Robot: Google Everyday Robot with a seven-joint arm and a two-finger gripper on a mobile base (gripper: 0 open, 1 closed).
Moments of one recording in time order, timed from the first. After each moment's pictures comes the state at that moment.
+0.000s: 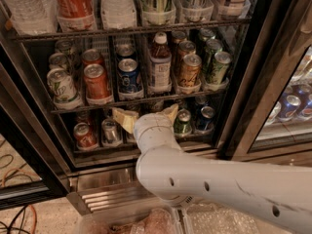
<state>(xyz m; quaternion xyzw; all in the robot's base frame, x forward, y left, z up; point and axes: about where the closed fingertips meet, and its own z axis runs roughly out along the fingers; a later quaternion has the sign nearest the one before) 0.565 0.028 0.802 -0.04 0.79 0.09 0.61</state>
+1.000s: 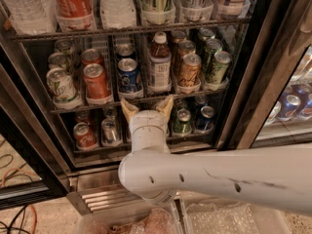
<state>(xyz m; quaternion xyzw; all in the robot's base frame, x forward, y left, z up) 0.591 0.024 0.804 -0.04 0.74 0.00 0.67</state>
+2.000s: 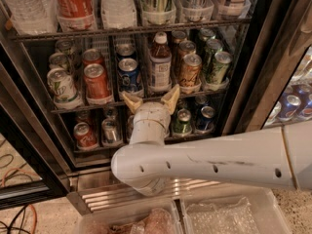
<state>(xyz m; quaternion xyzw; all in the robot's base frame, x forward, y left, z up) 0.620 -0.014 0.822 0.01 0.69 -0.11 0.72</state>
